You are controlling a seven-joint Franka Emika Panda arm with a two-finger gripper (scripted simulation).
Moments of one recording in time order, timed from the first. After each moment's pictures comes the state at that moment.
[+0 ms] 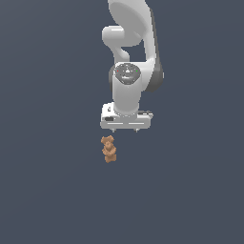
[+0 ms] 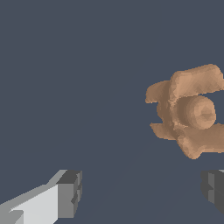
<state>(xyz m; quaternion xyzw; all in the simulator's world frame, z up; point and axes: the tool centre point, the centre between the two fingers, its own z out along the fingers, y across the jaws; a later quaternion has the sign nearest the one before) -0.013 0.014 0.149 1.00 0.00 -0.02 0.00</state>
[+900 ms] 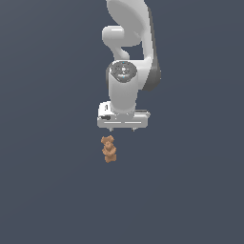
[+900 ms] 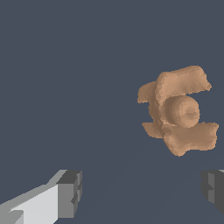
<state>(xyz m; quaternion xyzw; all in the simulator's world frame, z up) -0.014 0.002 0.154 1.00 0.00 -0.02 0.00</state>
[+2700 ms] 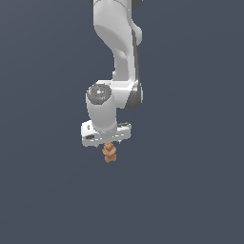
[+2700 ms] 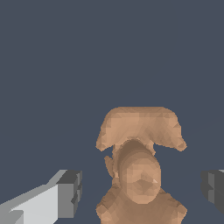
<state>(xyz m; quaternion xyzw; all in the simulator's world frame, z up) 0.030 -0.063 0.105 0.99 0.11 0.00 0.00</state>
